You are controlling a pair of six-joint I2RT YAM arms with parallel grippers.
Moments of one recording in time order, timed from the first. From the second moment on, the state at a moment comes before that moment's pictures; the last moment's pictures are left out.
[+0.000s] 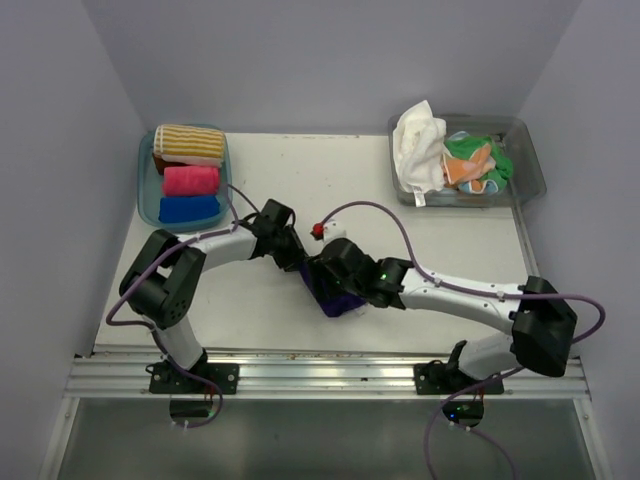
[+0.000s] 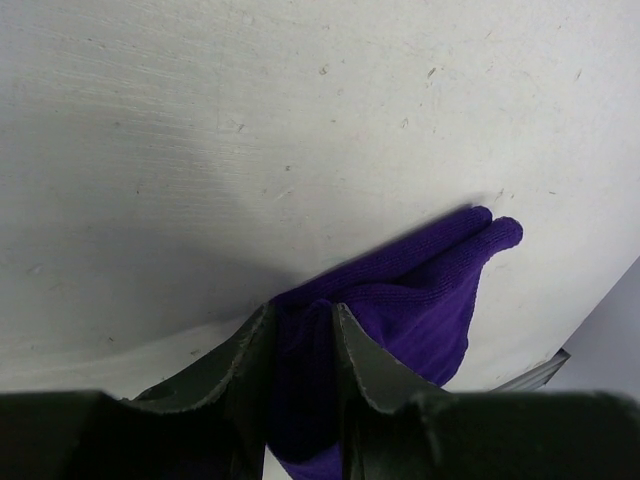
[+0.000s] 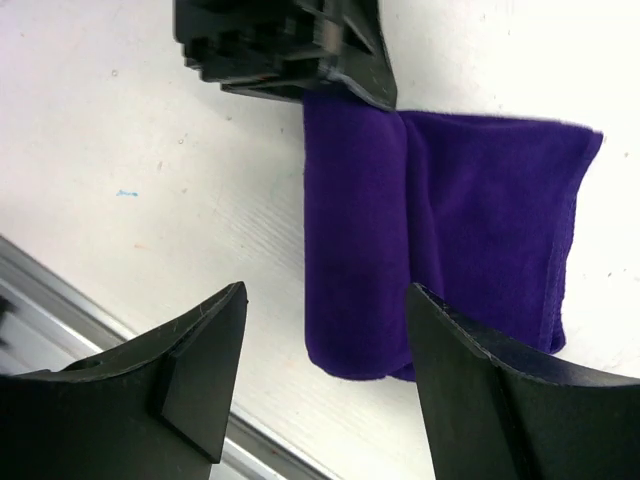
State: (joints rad) left arm -0.53 1.74 0.95 -0.26 0.22 -1.03; right arm 1.03 1.38 0.92 -0.31 0.22 0.50
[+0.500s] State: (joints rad) left arm -0.54 1.75 0.96 -0.27 0.22 -1.03; right arm 1.32 1.75 1.17 -0.50 0.70 0.30
